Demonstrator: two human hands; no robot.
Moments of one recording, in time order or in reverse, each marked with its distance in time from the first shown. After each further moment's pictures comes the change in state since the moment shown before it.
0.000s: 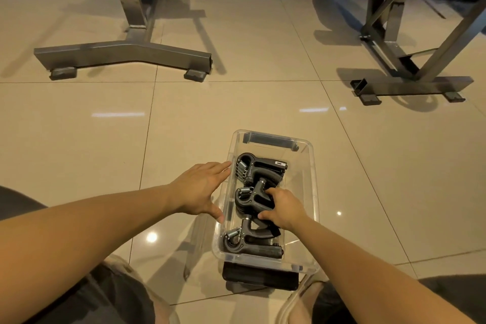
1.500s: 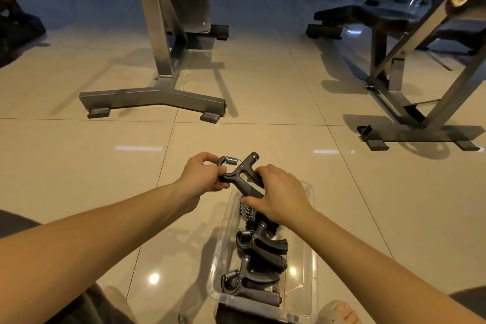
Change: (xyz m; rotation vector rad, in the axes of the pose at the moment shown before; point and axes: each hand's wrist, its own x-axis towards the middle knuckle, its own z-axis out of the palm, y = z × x) left_hand -0.002 0.036 -0.102 -1.478 0.624 -0.654; right_hand -0.025 -0.094 -0.136 -0.238 0.364 -0.395
